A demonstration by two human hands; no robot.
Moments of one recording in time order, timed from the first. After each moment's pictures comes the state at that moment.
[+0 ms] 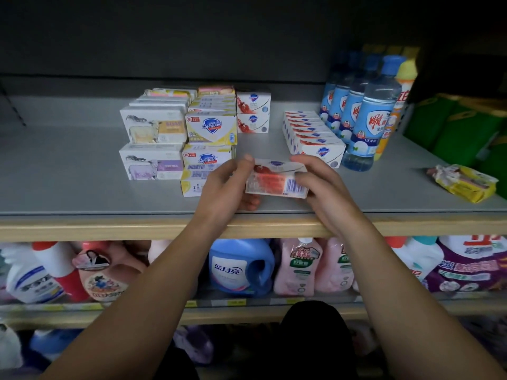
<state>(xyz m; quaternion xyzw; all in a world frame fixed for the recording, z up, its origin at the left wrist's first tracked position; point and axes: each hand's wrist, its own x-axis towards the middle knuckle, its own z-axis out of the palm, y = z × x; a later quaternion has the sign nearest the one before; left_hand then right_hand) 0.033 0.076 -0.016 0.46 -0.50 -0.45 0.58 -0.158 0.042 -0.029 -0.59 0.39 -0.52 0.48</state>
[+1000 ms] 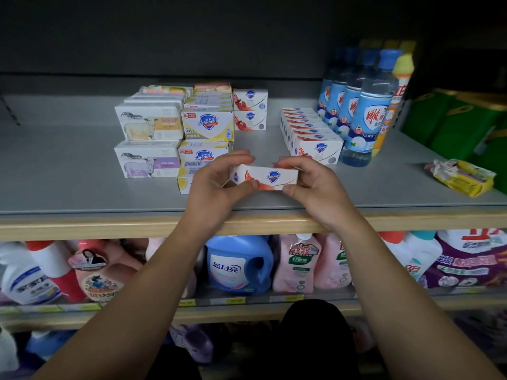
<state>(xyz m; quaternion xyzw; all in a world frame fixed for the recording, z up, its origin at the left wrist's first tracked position) 0.046 0.080 -0.028 0.32 -0.61 -0.35 0.64 -0.155 0.049 -0.031 -0.70 0.35 -0.49 0.39</state>
